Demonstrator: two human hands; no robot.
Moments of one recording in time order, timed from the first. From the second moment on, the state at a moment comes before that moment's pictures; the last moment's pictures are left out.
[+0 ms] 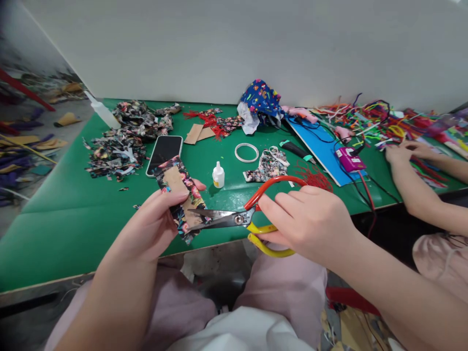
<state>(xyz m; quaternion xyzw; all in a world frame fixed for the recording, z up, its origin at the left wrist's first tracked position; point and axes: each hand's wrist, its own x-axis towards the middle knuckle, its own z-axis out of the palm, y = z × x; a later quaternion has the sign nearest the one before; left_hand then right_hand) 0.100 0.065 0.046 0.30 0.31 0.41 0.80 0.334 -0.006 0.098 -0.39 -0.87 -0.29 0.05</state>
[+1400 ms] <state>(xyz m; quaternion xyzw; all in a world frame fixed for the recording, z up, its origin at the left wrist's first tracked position) 0.099 0.068 0.047 0.32 0.38 0.40 0.77 0.364 -0.011 0.072 -0.58 -0.78 -0.24 0.06</state>
